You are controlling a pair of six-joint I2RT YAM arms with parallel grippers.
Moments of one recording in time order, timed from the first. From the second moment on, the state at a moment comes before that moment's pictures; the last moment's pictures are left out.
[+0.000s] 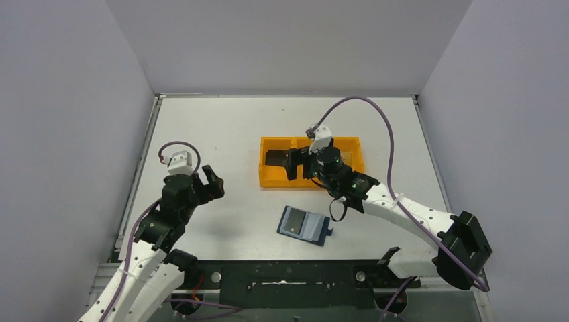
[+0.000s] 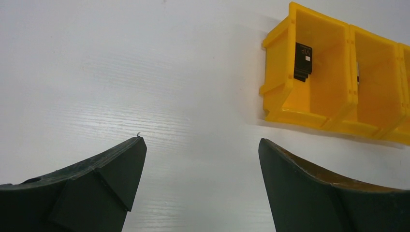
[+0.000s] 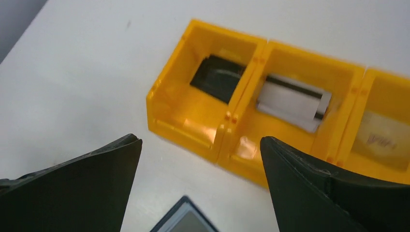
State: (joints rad) left arm -0.40 0.59 0.59 -0.49 -0.29 -0.53; right arm 0.79 1.29 0.94 0.04 0.23 0.22
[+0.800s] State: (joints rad) left arm -0.40 0.75 0.59 -0.44 -0.09 -0.51; right arm 1.20 1.19 0.52 -0.16 0.48 1.27
